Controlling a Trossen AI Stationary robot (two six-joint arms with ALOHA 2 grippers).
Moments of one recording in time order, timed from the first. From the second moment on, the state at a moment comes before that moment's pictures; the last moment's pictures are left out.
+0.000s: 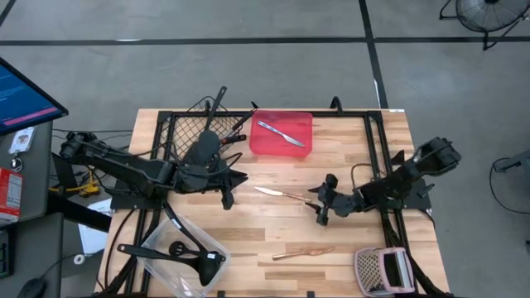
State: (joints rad) left arm -0.26 1.16 0.79 -0.04 -0.53 -0.37; right arm 0.41 1.51 0.24 0.59 0.60 0.38
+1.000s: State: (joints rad) left arm -0.26 1.16 0.79 -0.04 -0.53 -0.37; right arm 0.39 1.84 0.25 0.80 0.71 0.48
